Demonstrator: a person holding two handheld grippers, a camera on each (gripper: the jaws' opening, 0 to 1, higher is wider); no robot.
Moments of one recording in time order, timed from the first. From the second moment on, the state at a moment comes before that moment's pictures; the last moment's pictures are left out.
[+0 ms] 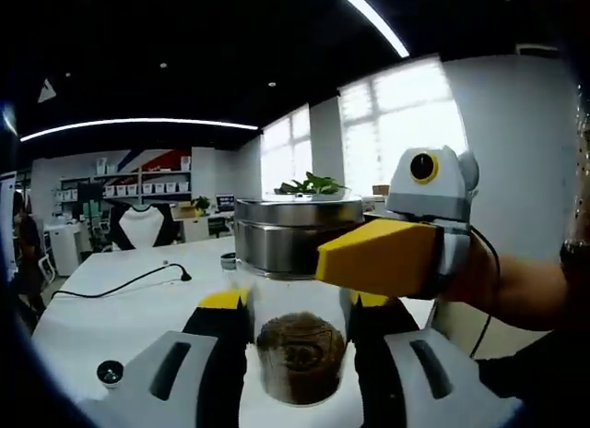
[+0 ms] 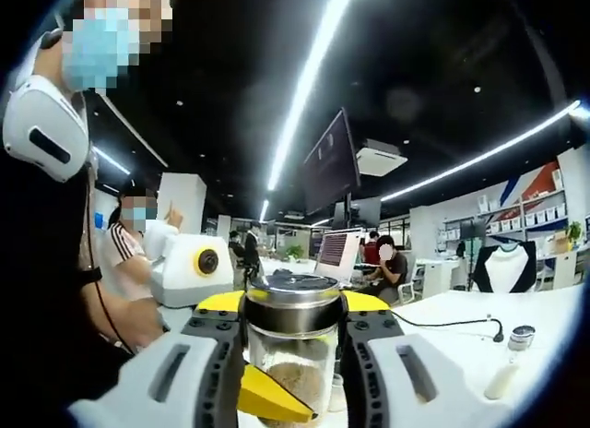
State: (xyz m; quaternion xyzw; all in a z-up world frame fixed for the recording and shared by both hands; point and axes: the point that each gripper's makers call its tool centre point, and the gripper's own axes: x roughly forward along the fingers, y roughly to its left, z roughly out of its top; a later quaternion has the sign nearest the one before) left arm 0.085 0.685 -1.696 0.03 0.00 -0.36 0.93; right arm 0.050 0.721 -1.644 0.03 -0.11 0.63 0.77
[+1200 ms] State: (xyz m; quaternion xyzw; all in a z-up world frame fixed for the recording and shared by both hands) left arm 0.103 0.718 -1.701 0.09 0.00 -0.25 0.97; right arm 0.078 0.738 -1.652 0.05 -0.05 0.50 0.86
